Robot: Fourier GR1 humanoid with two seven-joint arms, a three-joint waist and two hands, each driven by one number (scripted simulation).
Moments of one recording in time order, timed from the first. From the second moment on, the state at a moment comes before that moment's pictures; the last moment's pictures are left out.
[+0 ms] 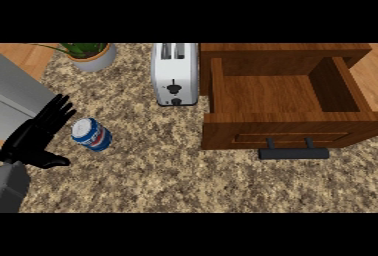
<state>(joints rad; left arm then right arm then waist) -0.32 0.42 0.28 -0.84 0.26 -0.60 -0.17 0.41 -0.09 -0.64 -2.15 -0.45 0.47 0.12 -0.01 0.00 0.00</state>
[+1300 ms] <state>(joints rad) -0.54 0.42 0.27 -0.21 0.04 -0.58 -0.54 0.41 -0.05 -0.71 -2.20 -0.51 0.53 0.19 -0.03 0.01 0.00</state>
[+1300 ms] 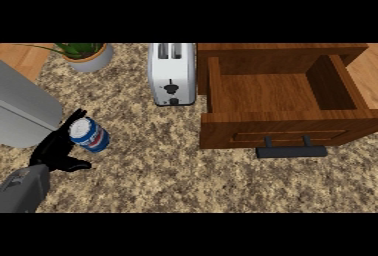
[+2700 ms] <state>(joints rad) -0.60 0.18 0.36 -0.38 0.19 -0.44 -0.48 0.47 -0.01 -0.74 -2.26 -0.56 0.52 0.23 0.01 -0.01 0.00</state>
